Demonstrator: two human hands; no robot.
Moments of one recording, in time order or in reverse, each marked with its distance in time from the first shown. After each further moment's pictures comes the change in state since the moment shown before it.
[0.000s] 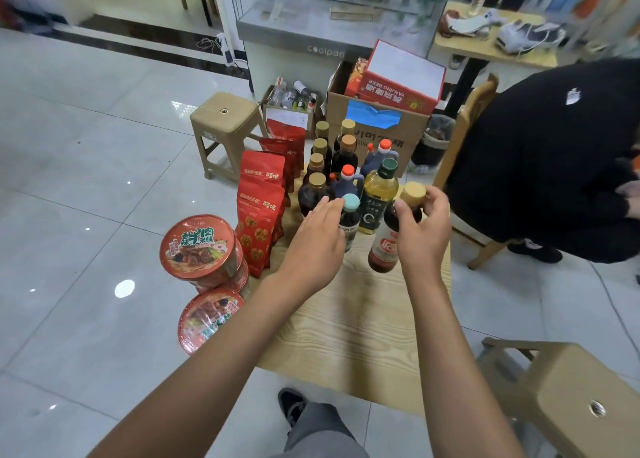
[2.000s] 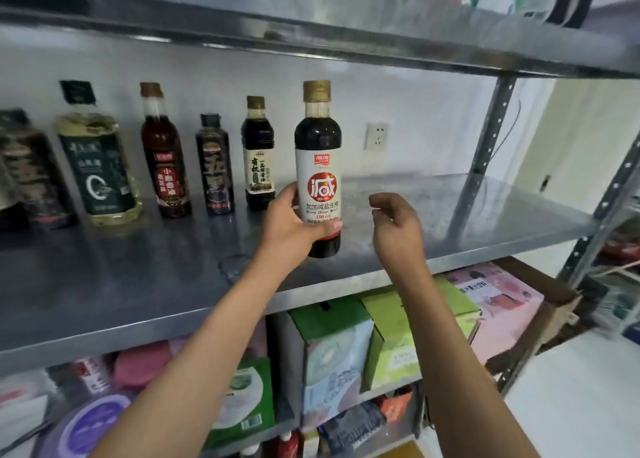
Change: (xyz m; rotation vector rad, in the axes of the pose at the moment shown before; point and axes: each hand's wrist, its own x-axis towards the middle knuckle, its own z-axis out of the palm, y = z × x) left_hand -1.040 -0.079 -0.381 0.394 2.405 -1.216; right_hand -1.162 -0.387 0.128 0.763 -2.578 -0.782
